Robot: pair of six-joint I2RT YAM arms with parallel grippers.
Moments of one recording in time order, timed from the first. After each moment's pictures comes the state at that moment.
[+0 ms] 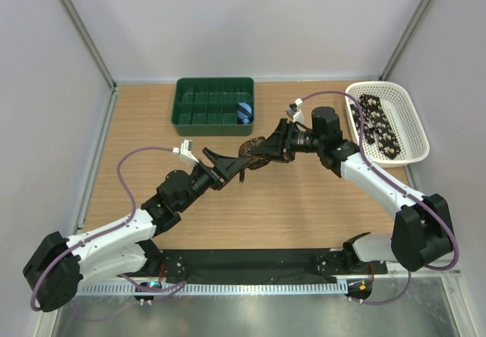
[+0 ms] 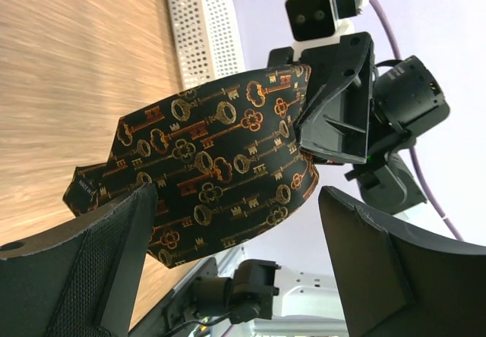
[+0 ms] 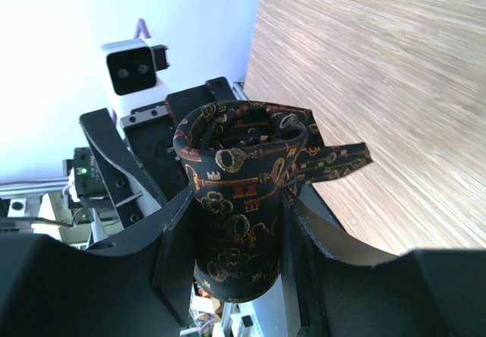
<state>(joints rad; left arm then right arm) -0.82 0.94 0.40 0.50 -0.09 -1.26 0.41 1.32 0.91 -0.01 -0.84 0.97</state>
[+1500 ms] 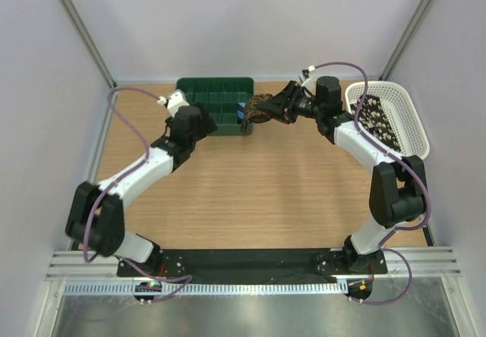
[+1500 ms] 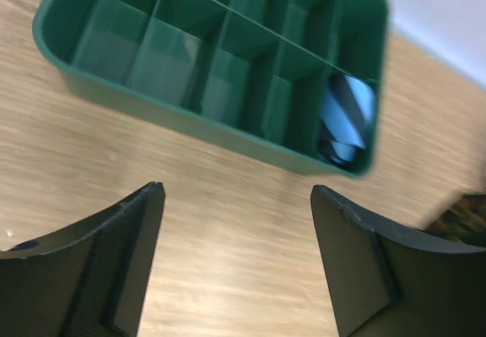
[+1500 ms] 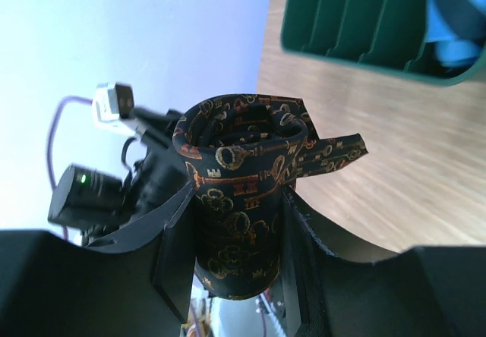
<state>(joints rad) -0.47 1.38 0.93 -0.01 -0.40 -0.74 0.28 1.64 1.20 0.17 -0.74 1.05</state>
